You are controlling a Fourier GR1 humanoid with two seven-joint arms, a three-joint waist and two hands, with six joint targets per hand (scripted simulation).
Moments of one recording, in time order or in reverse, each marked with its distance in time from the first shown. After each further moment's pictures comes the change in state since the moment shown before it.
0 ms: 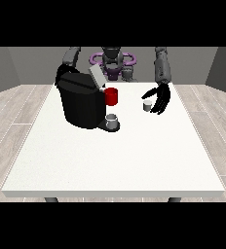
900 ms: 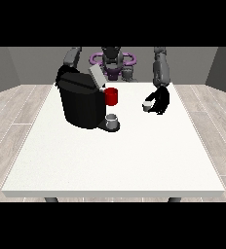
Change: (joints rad) left arm -0.089 0.007 -0.011 0.137 -0.166 0.186 -0.094; right arm -0.008 0.026 0.013 -0.010 -0.012 -0.027 -0.005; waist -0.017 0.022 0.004
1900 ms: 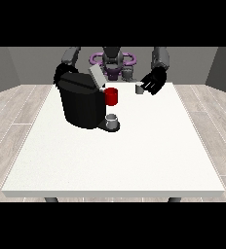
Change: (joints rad) left arm -0.217 0.021 -0.005 -0.090 -0.003 -0.254 -0.010; right arm -0.029 -0.024 -0.036 0.112 -0.038 0.037 -0.006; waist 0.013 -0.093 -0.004
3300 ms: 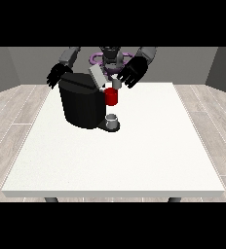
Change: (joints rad) left arm -0.314 0.069 0.100 0.007 -0.008 -0.075 0.139; right arm -0.077 0.009 0.037 -0.066 0.036 -0.038 0.009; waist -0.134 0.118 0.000
